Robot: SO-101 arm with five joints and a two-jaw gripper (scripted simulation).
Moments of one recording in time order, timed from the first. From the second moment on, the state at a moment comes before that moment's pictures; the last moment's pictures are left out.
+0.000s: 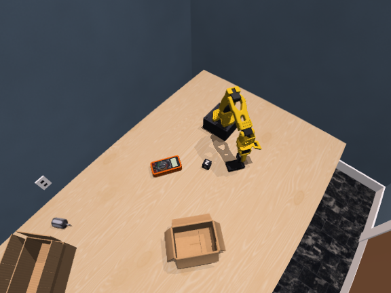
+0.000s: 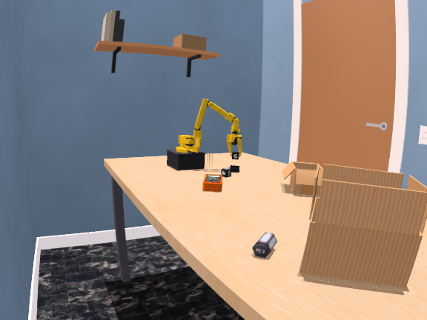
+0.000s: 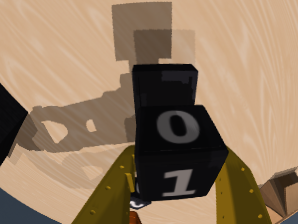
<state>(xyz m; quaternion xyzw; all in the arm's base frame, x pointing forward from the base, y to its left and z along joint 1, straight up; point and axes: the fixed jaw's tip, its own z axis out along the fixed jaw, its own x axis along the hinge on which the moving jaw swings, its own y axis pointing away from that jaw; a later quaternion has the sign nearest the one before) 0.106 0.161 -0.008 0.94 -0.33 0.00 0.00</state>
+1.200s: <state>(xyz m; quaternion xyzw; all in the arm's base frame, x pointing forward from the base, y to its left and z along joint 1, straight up) 0.106 0.162 -0.009 0.94 -0.33 0.00 0.01</state>
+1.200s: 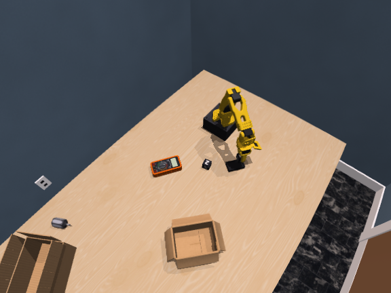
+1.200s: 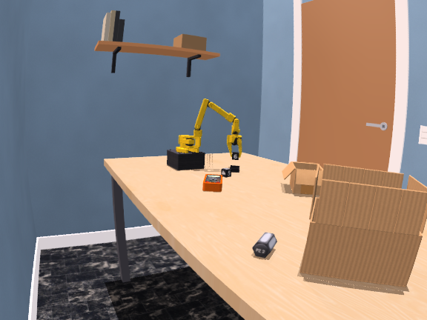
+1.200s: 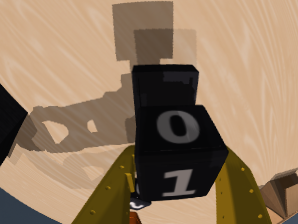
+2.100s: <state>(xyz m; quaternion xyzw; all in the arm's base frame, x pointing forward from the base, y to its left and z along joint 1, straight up) 0.108 0.164 -0.013 0.94 -0.33 0.00 0.00</state>
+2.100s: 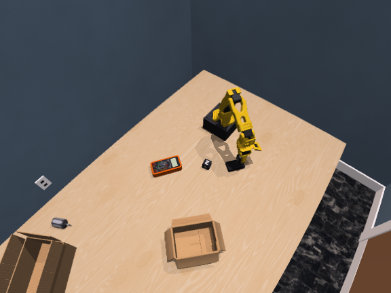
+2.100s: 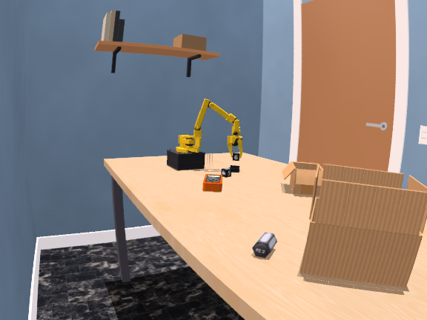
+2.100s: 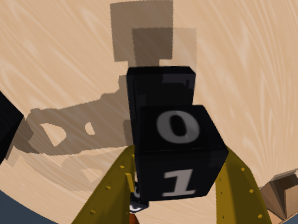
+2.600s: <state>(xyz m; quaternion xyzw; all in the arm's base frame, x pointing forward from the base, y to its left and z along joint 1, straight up) 0.108 0.165 -0.017 0.94 -0.33 0.00 0.00</state>
